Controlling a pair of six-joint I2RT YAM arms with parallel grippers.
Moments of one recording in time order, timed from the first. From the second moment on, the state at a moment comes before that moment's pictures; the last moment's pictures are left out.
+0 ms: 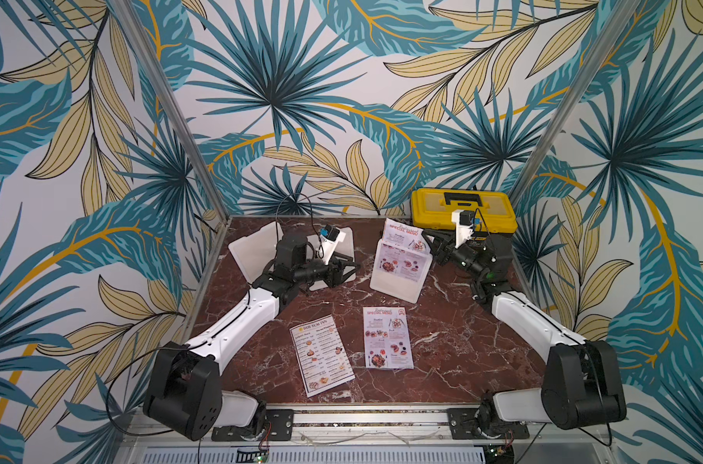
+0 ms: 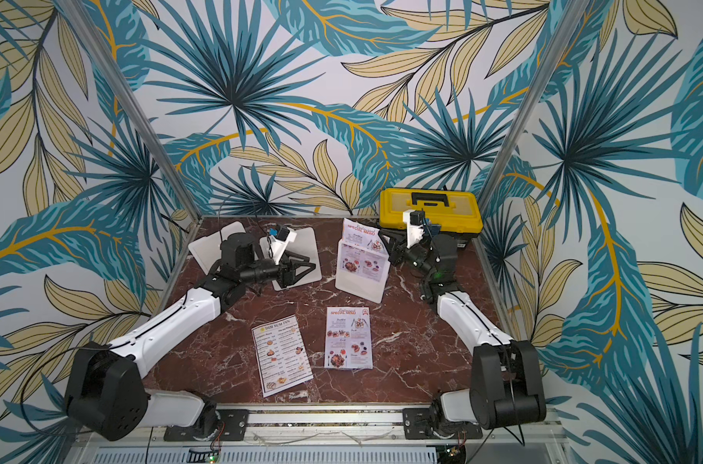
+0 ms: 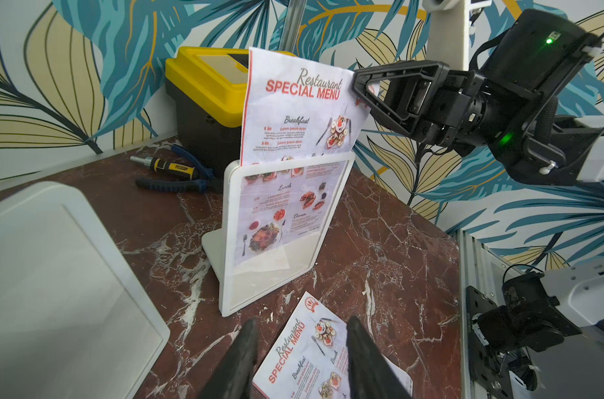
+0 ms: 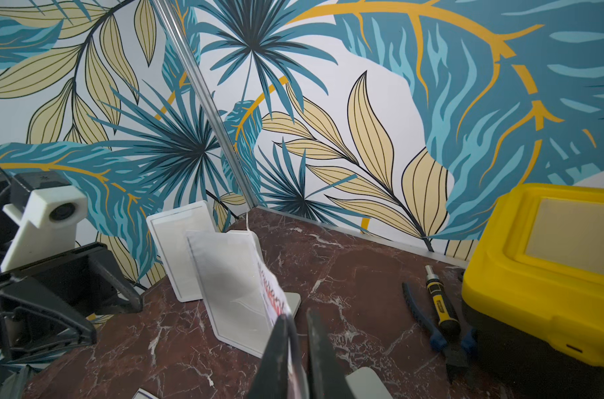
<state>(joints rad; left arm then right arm) -0.37 1.36 0.98 0.02 0.70 -0.12 0.08 1.39 0.86 0.55 -0.64 0.28</state>
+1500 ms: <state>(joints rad) -0.37 1.29 0.96 0.03 0.69 -0.12 0.10 1.40 0.88 0.37 -0.59 0.17</state>
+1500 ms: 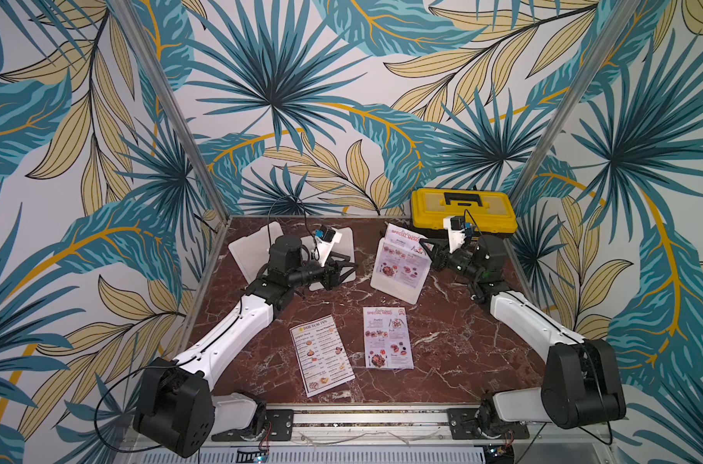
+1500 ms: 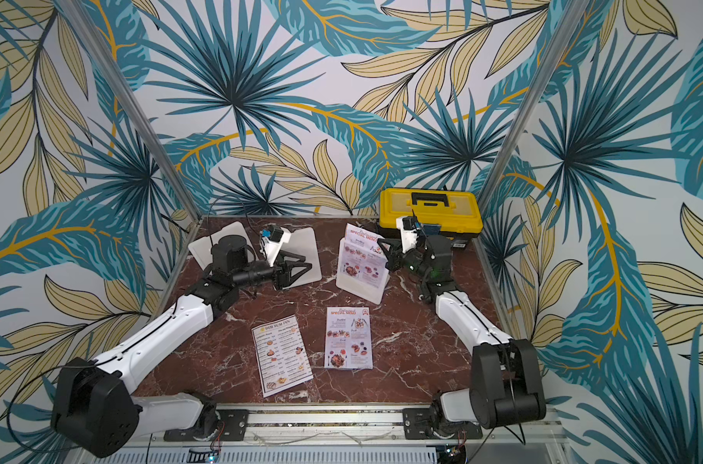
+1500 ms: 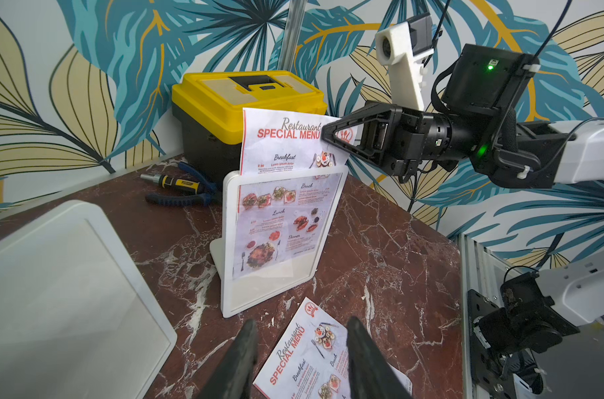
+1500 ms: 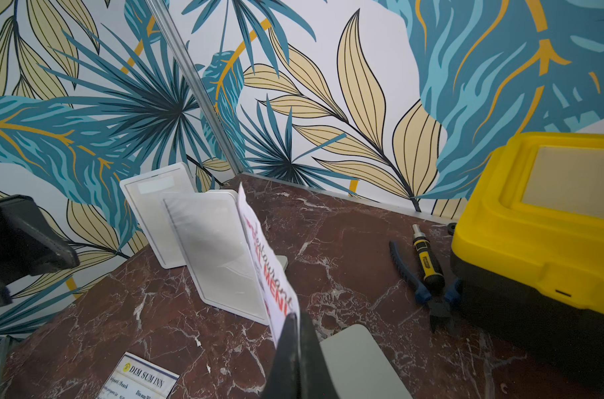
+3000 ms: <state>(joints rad) -0.37 1.23 0.92 0.03 0.70 -0.09 0.45 1.40 1.30 -0.29 0.31 0.22</state>
